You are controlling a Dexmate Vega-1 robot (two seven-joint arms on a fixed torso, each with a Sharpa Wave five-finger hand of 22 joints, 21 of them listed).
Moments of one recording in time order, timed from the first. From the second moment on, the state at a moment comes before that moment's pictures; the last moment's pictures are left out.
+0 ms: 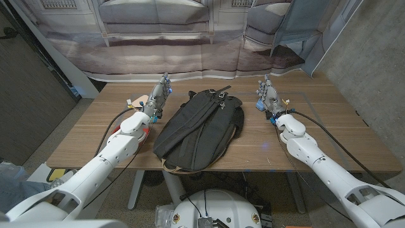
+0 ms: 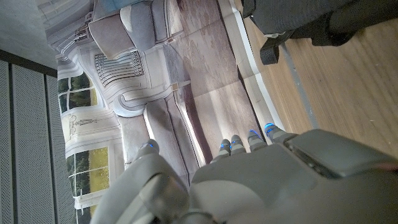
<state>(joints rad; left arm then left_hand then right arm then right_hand) 0.87 0.59 0.37 -1.44 -0.64 -0.18 0.01 0.21 -0.05 0.19 0.08 0.36 -0.17 0.02 0.22 0.18 -0.17 -0.04 0.22 0.18 -0.17 0.00 0.19 0.17 -0.17 -0.03 0.22 0.17 -0.82 -0.45 -0.39 -1.25 0.64 0.31 0.02 0.09 0.01 0.10 0.10 0.27 0.00 0.05 0.22 0.18 -0.13 0.09 0.24 0.18 -0.17 0.05 0.19 0.18 -0.05 -0.04 0.21 0.18</state>
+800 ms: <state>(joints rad) 0.92 0.63 0.34 -1.50 -0.64 -0.22 0.00 0.23 -0.03 0.19 0.07 0.36 -0.14 0.02 0.22 0.18 -0.15 -0.03 0.22 0.18 -0.17 0.00 0.19 0.17 -0.17 -0.03 0.22 0.18 -0.85 -0.46 -0.38 -1.29 0.65 0.30 -0.02 0.10 0.02 0.09 0.09 0.27 0.01 0.05 0.22 0.18 -0.11 0.09 0.24 0.18 -0.17 0.06 0.19 0.18 -0.04 -0.03 0.21 0.18</state>
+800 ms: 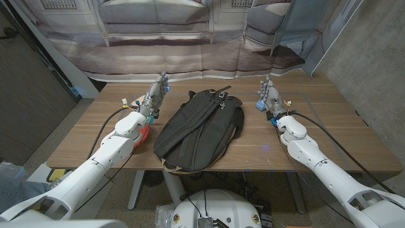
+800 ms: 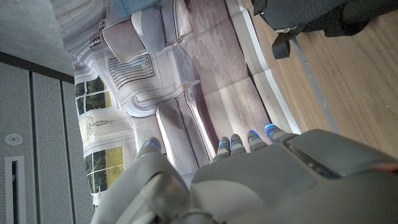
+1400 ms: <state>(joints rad) 0.98 0.66 0.31 -1.55 -0.63 -0.26 -0.01 0.24 -0.02 0.19 0.07 0.36 -0.12 0.02 0.22 0.18 -0.13 -0.03 0.22 0.18 -0.17 0.00 0.19 0.17 -0.17 -0.01 0.22 0.18 -0.86 -0.45 -0.38 -1.31 0.64 0.31 -0.04 0.11 0.02 0.10 0.09 0.27 0.02 0.05 0.22 0.18 -0.11 0.08 0.24 0.18 -0.17 0.06 0.19 0.18 -0.04 -0.03 0.21 0.18</state>
